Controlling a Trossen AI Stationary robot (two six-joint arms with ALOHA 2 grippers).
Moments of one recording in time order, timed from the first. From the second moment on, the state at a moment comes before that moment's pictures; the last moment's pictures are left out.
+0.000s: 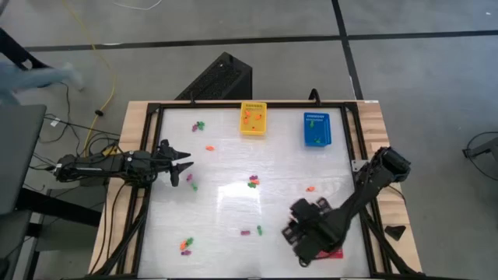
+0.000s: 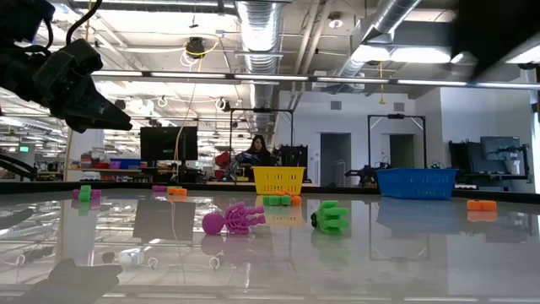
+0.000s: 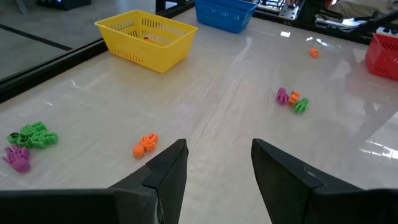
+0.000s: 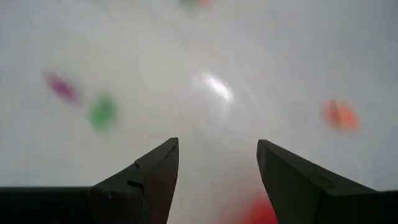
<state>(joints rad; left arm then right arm) -0.03 0.07 0.11 -0.33 -0.38 -0.25 0.73 1.79 1.48 -1.21 0.59 1.62</state>
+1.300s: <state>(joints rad) -0.03 0.07 0.11 -0.33 -0.38 -0.25 0.58 1.79 1.19 -0.25 0.36 1.38</state>
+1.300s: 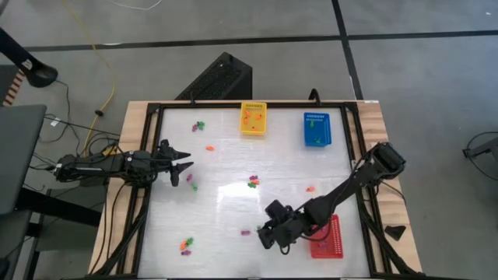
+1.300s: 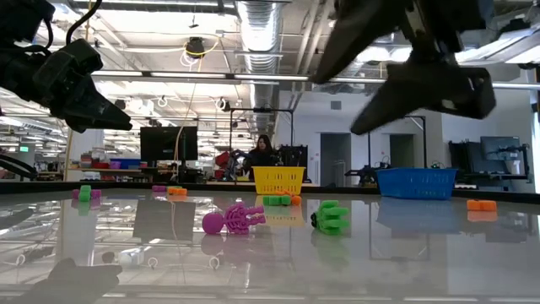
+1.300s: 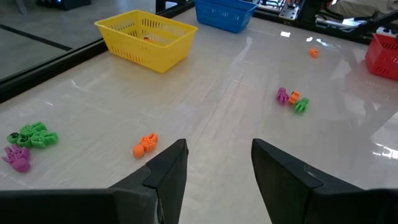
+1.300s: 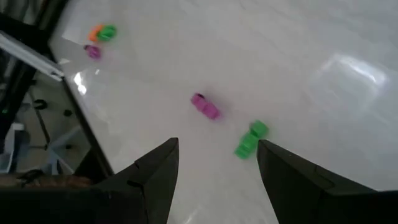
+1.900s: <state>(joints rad) -0.03 0.07 0.11 -0.33 -0.38 -0.25 0.50 2.13 1.65 -0.79 0.18 1.34</state>
